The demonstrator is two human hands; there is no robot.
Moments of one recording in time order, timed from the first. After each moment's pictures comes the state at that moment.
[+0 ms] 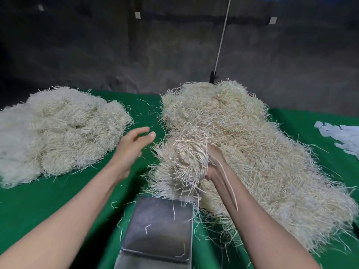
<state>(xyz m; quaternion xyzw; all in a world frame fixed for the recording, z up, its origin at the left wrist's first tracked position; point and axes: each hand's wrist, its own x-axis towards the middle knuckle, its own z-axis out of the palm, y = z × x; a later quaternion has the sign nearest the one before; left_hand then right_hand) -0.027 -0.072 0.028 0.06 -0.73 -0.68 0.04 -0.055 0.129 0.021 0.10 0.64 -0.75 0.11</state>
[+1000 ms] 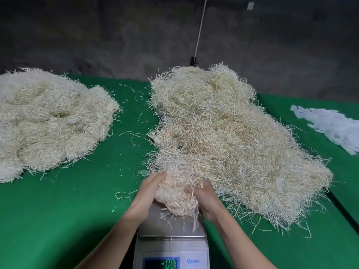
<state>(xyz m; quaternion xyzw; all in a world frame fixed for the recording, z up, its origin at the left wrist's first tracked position) 0.023 -0.080 -0.094 0.09 -0.68 -0.71 -0.16 0.028 0.088 -0.100 0.12 0.72 -0.66 0.14</state>
